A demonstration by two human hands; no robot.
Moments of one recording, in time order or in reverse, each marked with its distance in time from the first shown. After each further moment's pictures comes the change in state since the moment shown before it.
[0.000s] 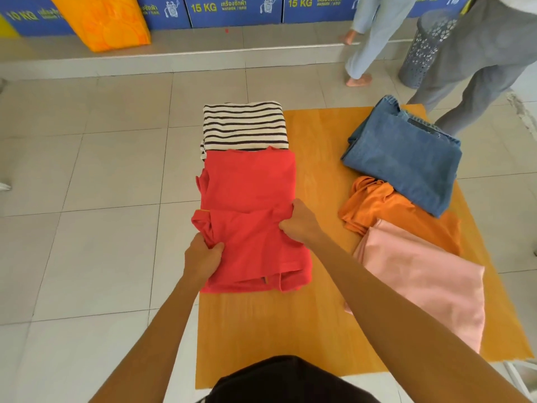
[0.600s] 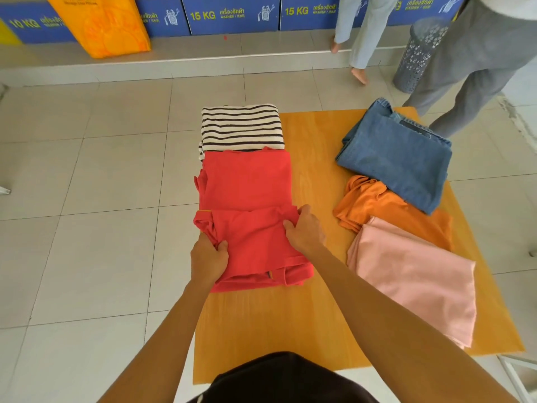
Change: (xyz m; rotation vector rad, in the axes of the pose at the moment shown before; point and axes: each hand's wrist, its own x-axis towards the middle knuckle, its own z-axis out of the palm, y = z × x) left_hand -0.013 0.000 0.020 0.091 0.125 0.108; right_hand -0.013 0.033 0.009 -0.222 0.255 0.014
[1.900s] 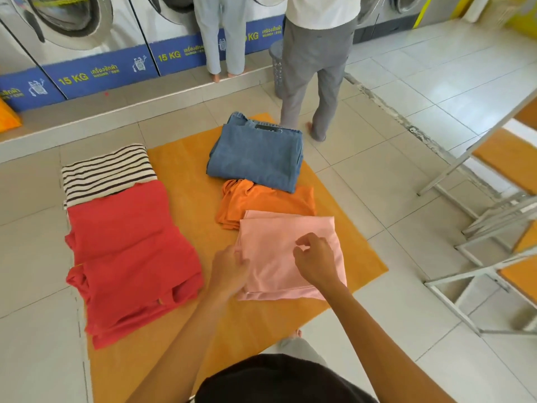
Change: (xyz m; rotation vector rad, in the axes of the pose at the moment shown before) left_hand -0.151 0.151 0.168 0.187 -0.444 0.399; right_hand -0.116 0.219 -0.152 0.317 0.332 0.191
